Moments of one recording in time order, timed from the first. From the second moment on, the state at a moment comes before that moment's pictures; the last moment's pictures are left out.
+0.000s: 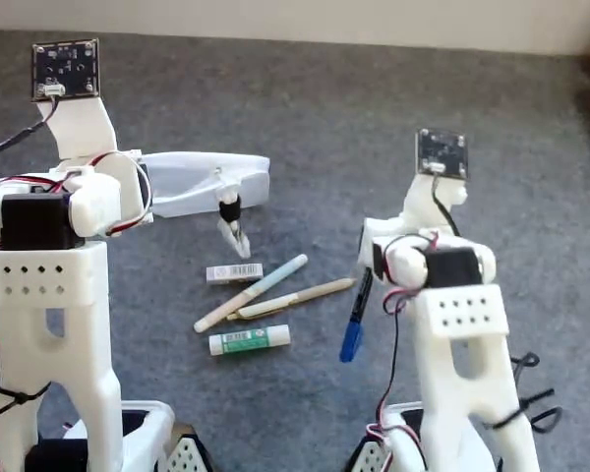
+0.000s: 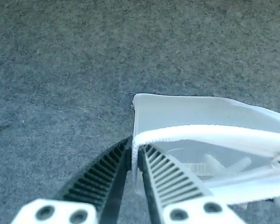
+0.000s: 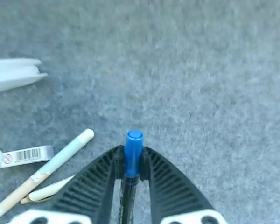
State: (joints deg) left arm -5.9 -21.7 4.5 85.9 12.4; right arm -10.9 -42.2 37.8 65.0 -9.9
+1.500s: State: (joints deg) left arm -5.9 -21.7 4.5 85.8 12.4; right arm -36.4 -60.2 37.8 24.0 -1.4
